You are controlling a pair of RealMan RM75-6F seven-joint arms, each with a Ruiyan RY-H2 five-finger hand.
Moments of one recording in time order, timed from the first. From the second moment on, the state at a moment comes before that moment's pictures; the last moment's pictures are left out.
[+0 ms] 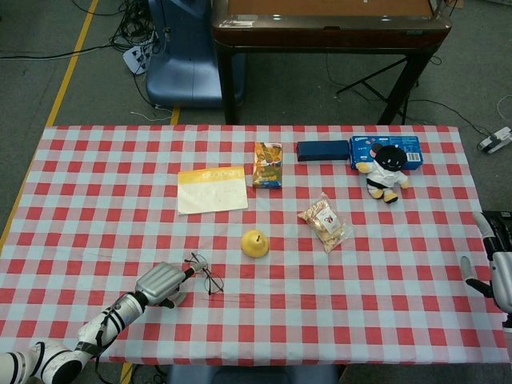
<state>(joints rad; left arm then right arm) -0.68 -1.34 0.04 -1.66 1.34 0.75 0.18 0.04 -1.05 0.11 -1.60 -1.43 1.50 0.11</state>
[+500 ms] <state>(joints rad) -0.69 -1.36 0.07 -1.65 1.32 0.74 0.22 0.04 -1.05 0.11 -1.60 -1.44 1.50 0.11</state>
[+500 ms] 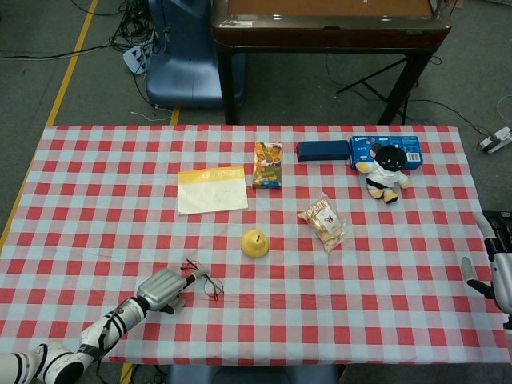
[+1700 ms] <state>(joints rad) -0.41 -1.14 -0.01 -1.70 1.25 1.27 0.28 0.07 -1.03 0.08 -1.60 -1.48 1.44 0.14</state>
